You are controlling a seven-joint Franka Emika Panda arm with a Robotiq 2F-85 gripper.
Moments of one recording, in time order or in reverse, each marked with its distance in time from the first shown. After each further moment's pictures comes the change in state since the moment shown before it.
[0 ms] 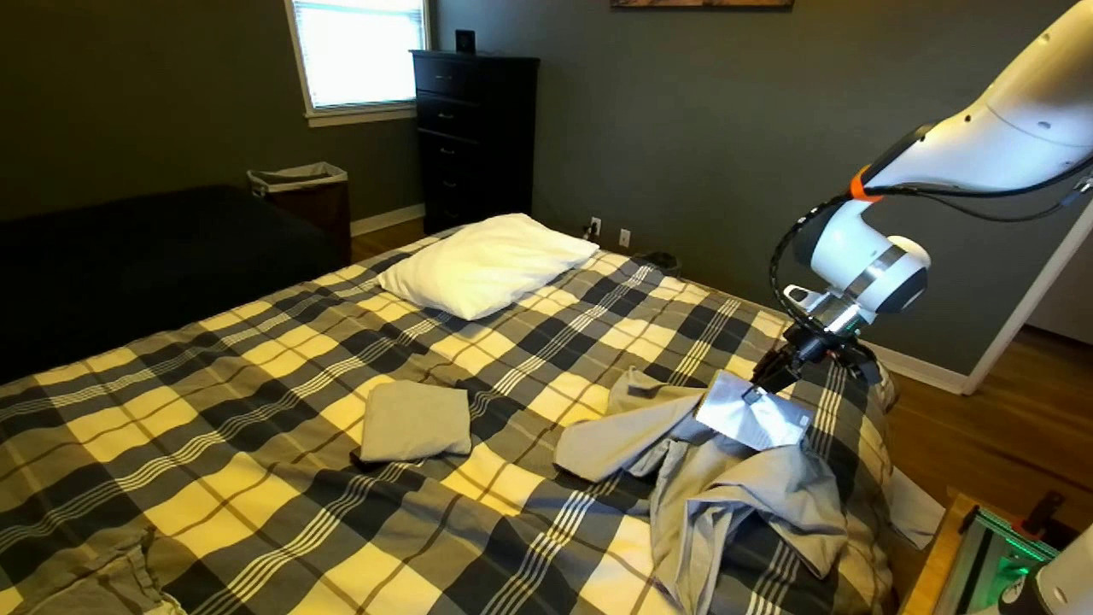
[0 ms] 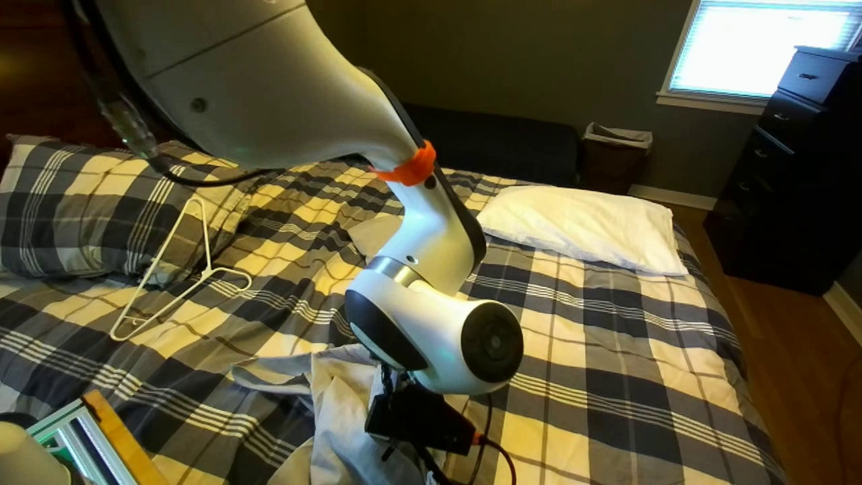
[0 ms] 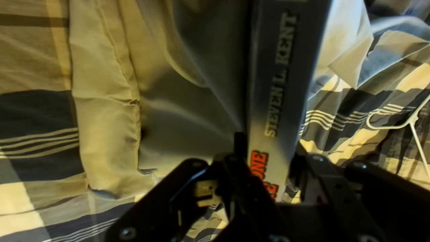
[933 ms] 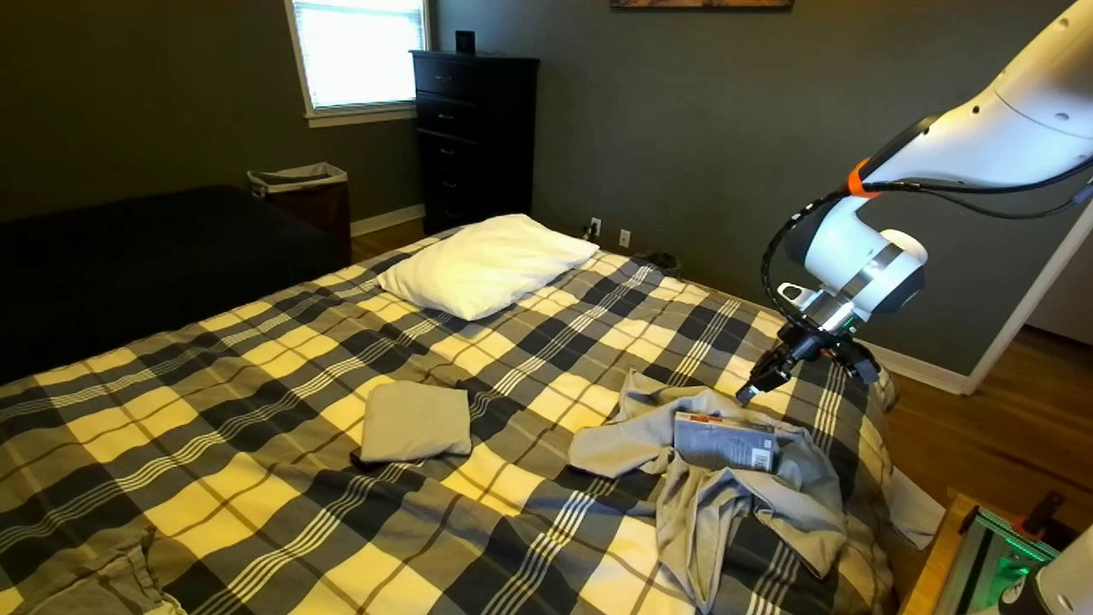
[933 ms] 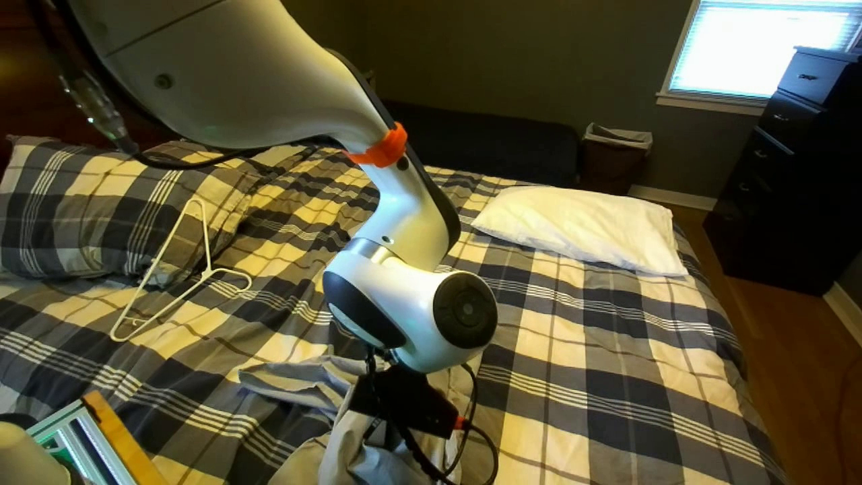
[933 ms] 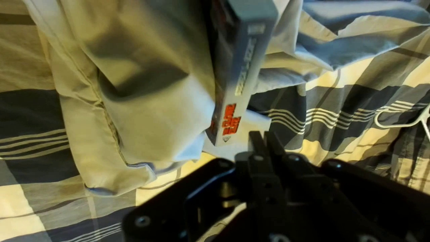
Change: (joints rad) arm 0.106 -0.058 -0.033 -0.054 0.012 0.064 0.092
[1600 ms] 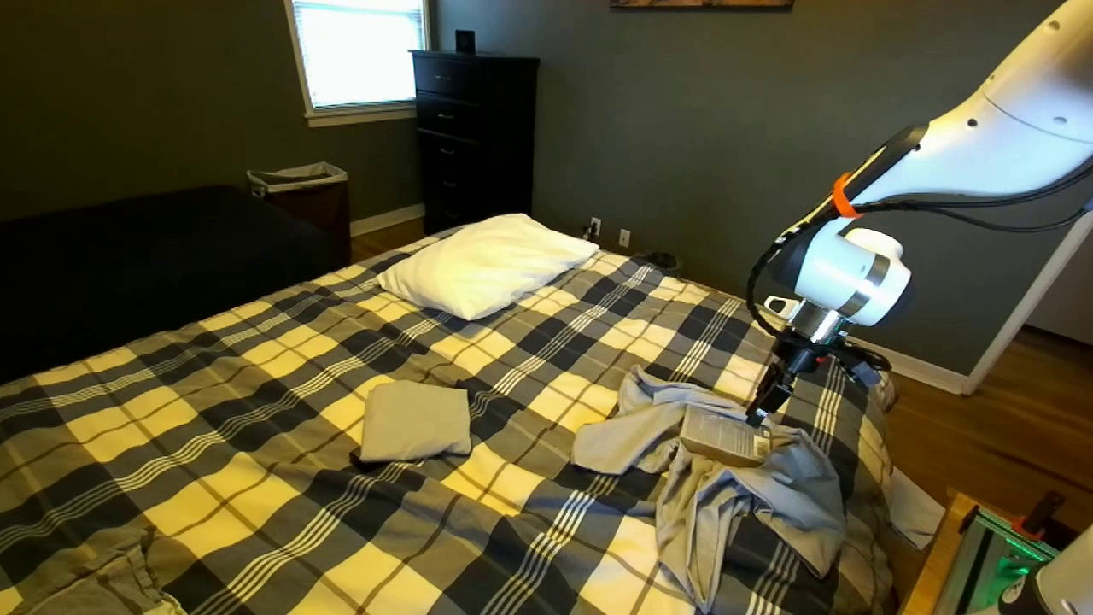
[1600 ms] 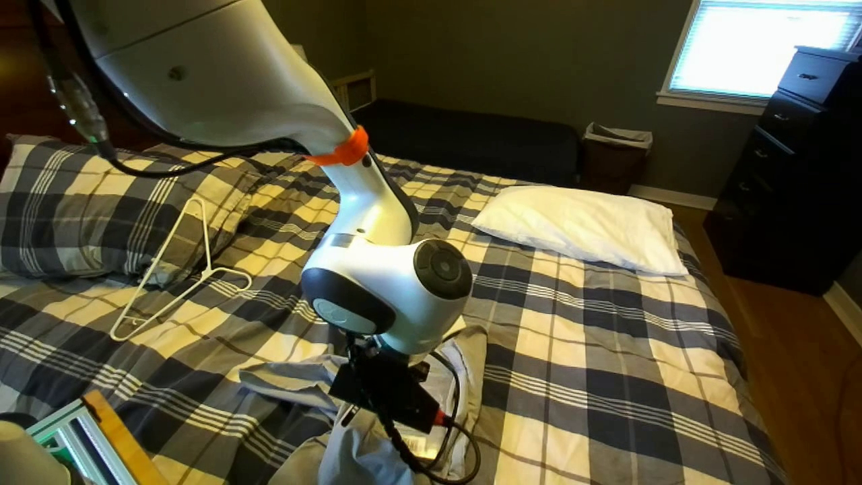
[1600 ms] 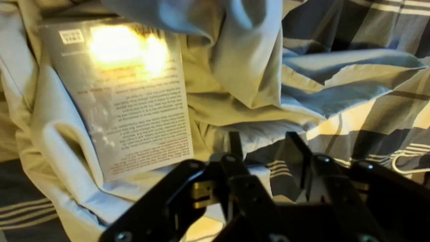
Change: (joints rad) arm 0.084 -0.009 0.003 -0.056 -0.231 0.126 0.306
